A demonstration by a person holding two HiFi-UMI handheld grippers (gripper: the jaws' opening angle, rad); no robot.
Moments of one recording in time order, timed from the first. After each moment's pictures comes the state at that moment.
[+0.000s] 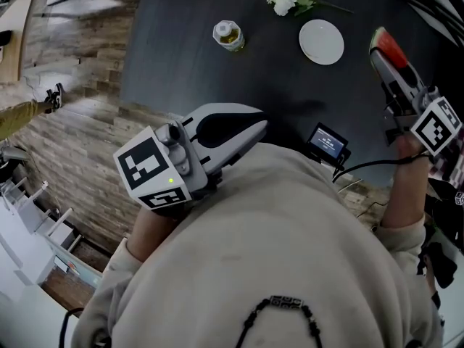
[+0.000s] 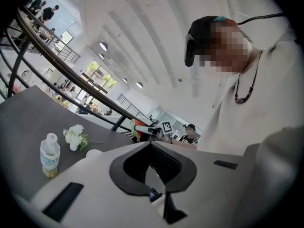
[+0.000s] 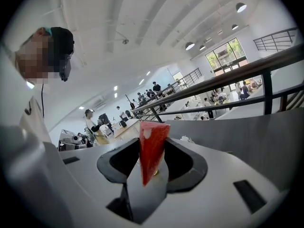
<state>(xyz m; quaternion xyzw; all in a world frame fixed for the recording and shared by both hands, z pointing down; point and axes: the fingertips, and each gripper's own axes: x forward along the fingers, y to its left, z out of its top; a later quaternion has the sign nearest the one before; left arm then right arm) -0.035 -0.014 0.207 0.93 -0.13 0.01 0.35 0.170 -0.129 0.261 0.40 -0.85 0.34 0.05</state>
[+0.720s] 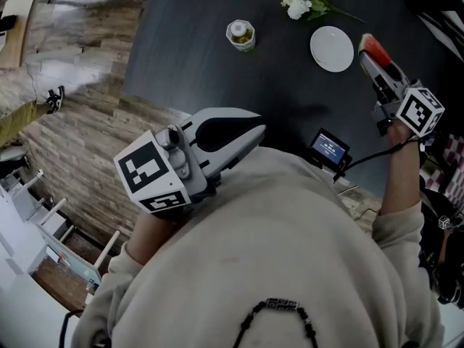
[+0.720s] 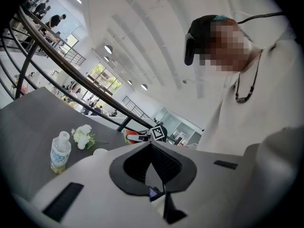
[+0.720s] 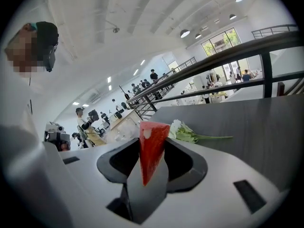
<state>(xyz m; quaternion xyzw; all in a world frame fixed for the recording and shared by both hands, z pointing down) -0.058 -0.016 0.213 0.92 -0.16 0.01 0.36 0.164 -0.149 0.346 0.40 -0.82 0.39 0.10</state>
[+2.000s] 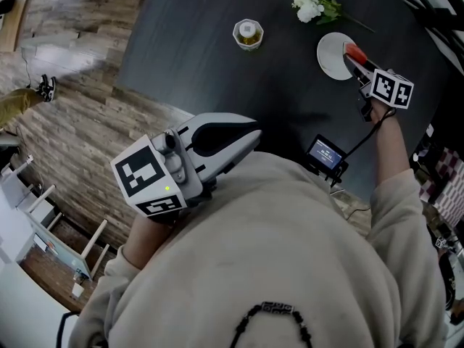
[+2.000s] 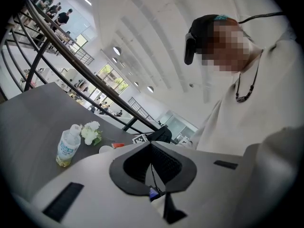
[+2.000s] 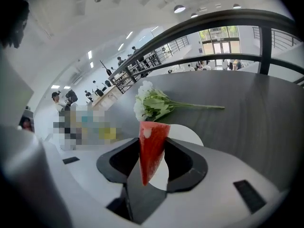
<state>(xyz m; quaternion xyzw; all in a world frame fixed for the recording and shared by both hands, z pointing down) -0.075 -0.023 0.234 0.90 -0.19 0.00 0.39 0.176 -0.172 0.508 0.42 -0.75 0.44 0.25</state>
